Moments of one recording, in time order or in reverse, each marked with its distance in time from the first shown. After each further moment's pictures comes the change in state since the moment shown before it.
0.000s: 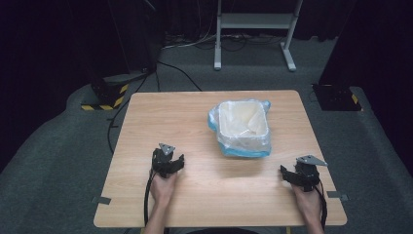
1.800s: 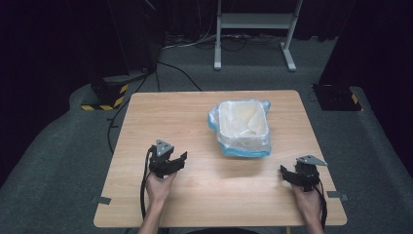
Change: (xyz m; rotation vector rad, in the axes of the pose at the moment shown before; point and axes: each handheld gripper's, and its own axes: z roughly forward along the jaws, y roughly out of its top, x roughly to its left) left arm -0.009 0.030 -0.065 -0.108 -0.159 0.042; right arm 0.000 0.000 0.000 0.000 -0.002 0.002
